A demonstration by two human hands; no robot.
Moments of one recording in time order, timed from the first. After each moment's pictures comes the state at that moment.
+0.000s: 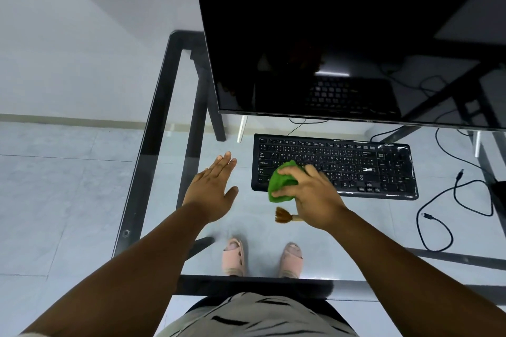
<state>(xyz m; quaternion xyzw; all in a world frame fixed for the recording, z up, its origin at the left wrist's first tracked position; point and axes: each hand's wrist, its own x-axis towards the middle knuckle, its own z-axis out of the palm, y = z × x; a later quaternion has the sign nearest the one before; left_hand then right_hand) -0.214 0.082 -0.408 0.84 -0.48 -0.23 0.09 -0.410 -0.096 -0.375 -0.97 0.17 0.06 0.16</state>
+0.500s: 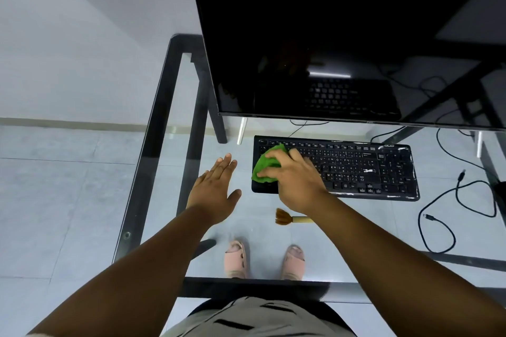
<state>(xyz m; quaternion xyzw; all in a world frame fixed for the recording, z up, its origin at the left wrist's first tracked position) -0.220 0.078 -0.410 0.85 -0.46 -0.23 0.09 -0.363 -0.089 -0.354 -0.97 0.19 0.07 0.14</state>
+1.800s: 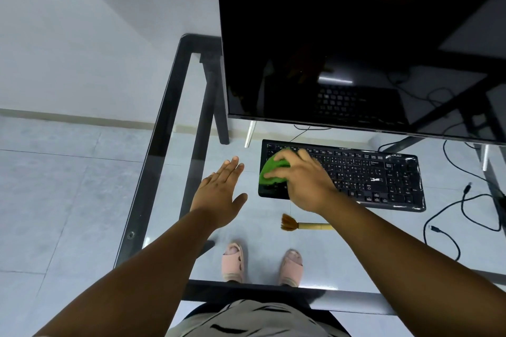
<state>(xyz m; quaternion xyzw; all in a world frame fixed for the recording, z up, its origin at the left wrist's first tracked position) -0.216 0.081 -0.407 0.85 -0.48 -0.23 0.07 -0.354 -0.103 -0.351 -0.97 0.17 0.10 0.15</state>
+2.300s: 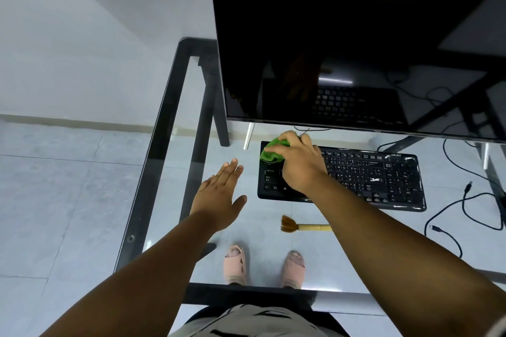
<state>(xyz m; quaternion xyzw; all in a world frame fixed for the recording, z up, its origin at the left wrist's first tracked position) -0.219 0.080 -0.405 0.85 -0.47 -0.24 0.08 -0.324 -0.117 -0.355 -0.95 0.27 0.06 0.15</state>
